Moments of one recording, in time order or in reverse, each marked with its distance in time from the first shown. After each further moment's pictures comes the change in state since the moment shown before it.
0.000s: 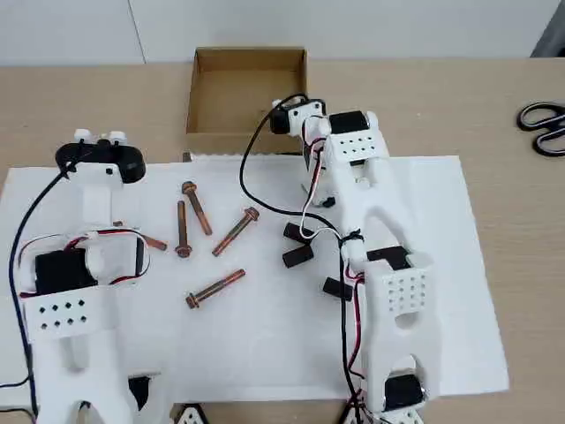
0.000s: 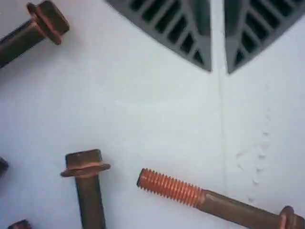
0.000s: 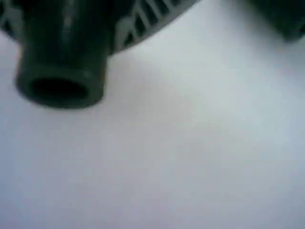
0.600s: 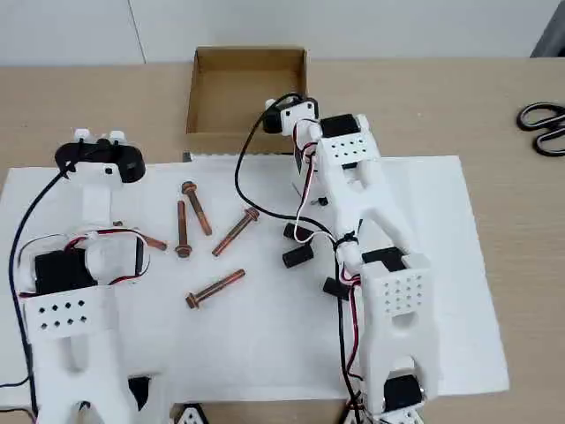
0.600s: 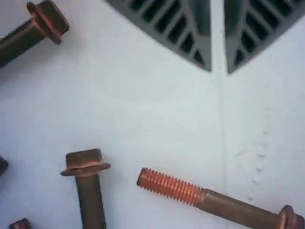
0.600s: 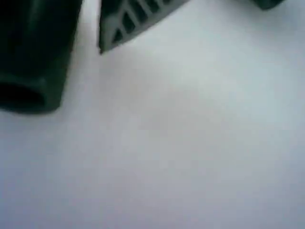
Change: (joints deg) left arm 0.0 0.0 -0.2 0.0 0.0; right arm -1.6 3.4 2.0 -5.8 -2.5
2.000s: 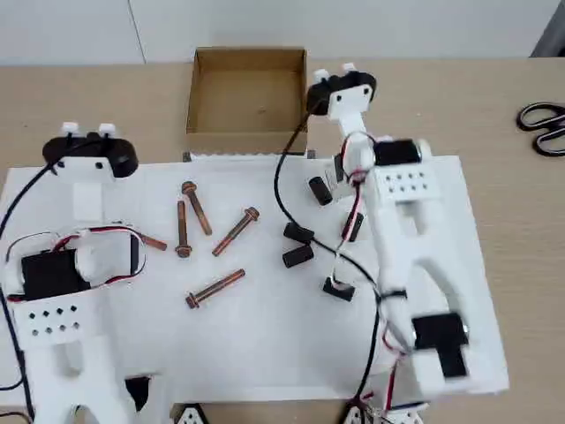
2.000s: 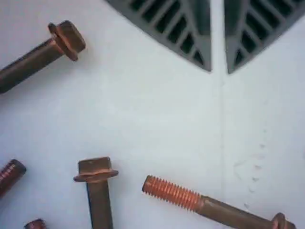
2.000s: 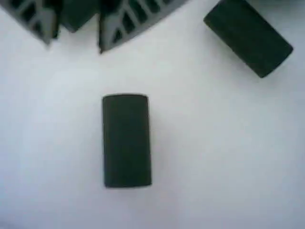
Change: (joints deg) left arm 0.1 -0.1 -7.5 6.2 1.1; right arm 5.7 -36.6 33.5 -14.9 -4.5
